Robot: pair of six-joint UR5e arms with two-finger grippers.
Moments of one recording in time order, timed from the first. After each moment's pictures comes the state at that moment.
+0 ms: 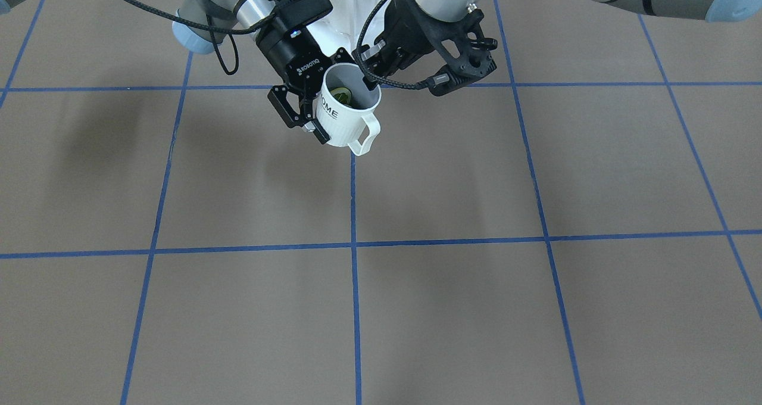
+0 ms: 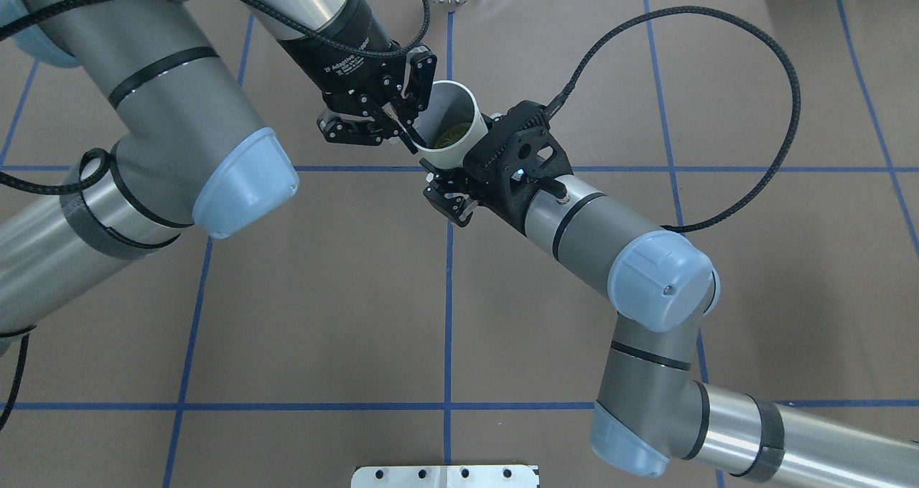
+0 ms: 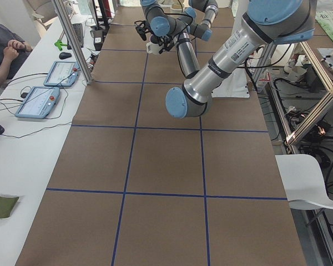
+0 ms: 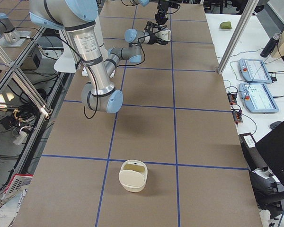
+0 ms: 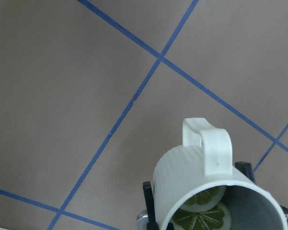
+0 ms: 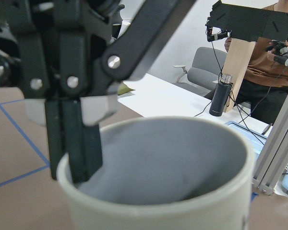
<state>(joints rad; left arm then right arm) -0.83 -2.45 -1.81 -1.43 -2.41 -1.71 0.41 -1.06 1.80 -0.66 1.19 0.38</state>
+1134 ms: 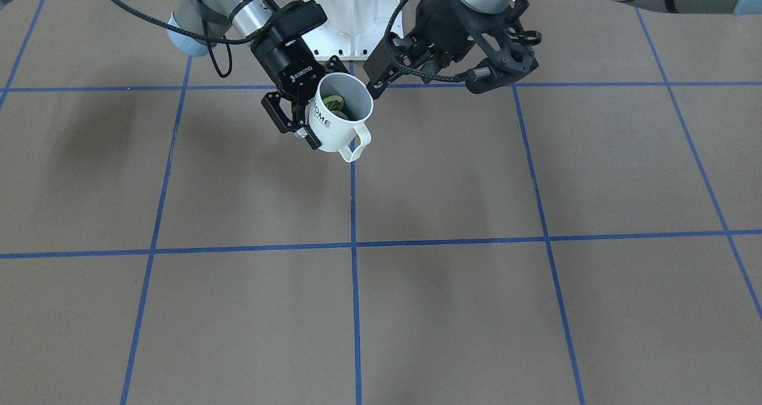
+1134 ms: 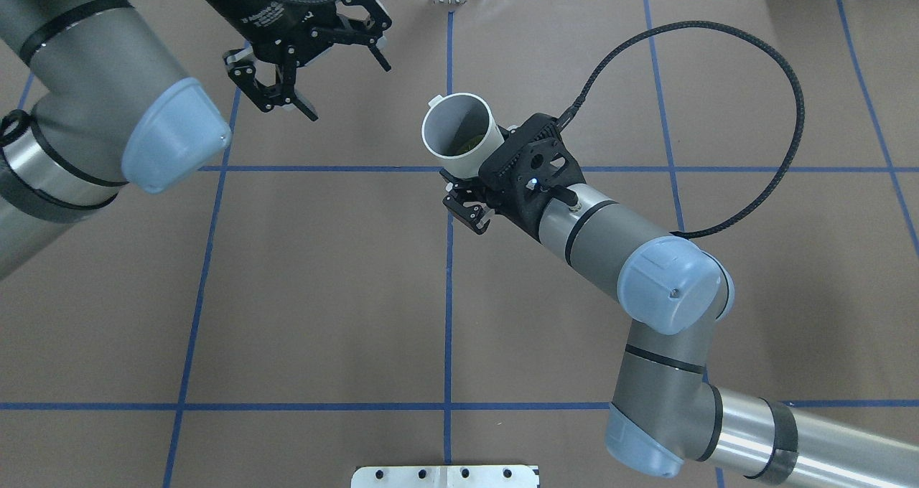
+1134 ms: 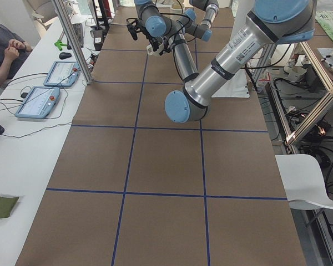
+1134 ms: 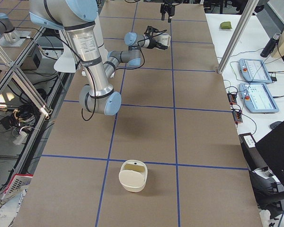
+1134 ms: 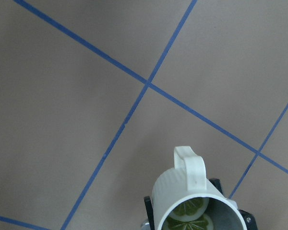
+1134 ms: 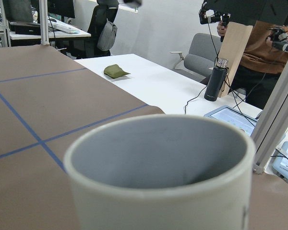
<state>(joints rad) -0.95 -2.35 -1.85 -1.42 -2.41 -1.48 0.41 -1.11 1.80 -0.68 1.20 0.40</state>
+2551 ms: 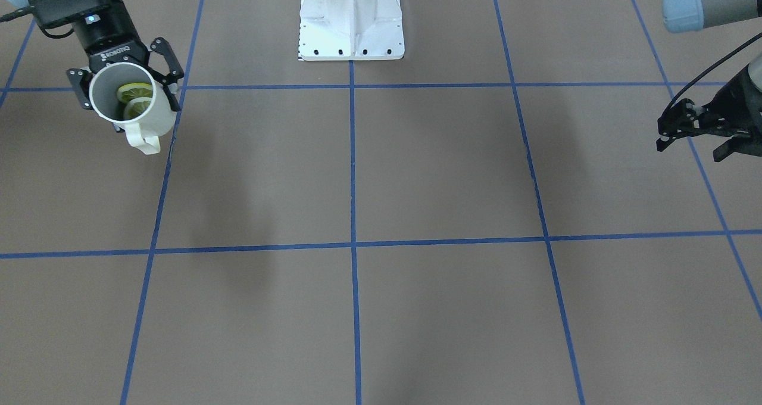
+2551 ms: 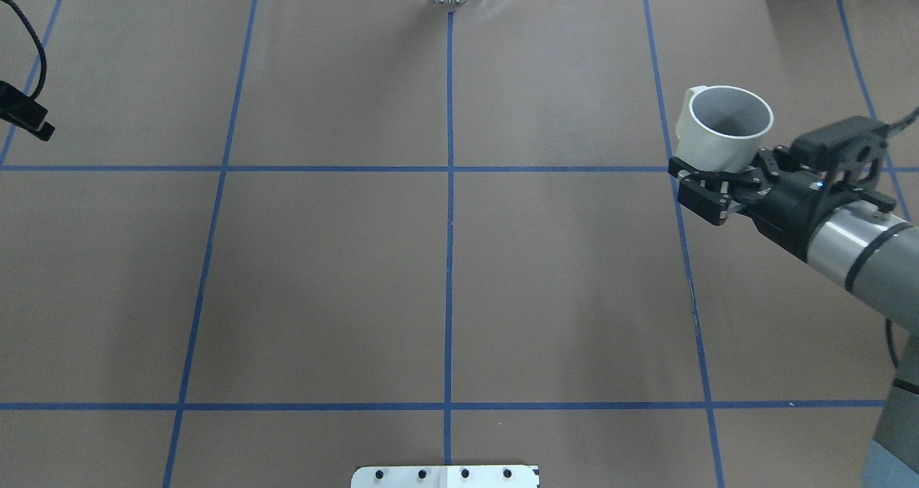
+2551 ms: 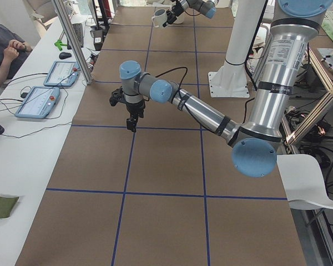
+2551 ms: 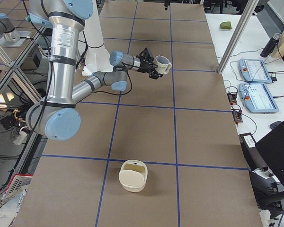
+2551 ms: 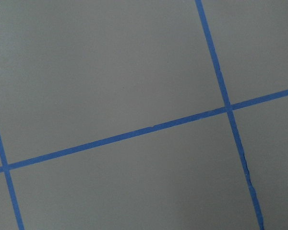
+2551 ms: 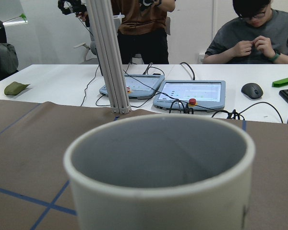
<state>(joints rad) -1.23 -1.77 -1.88 -1.42 -2.26 -0.22 0.53 -1.81 2.14 -0.47 1.19 0.93</state>
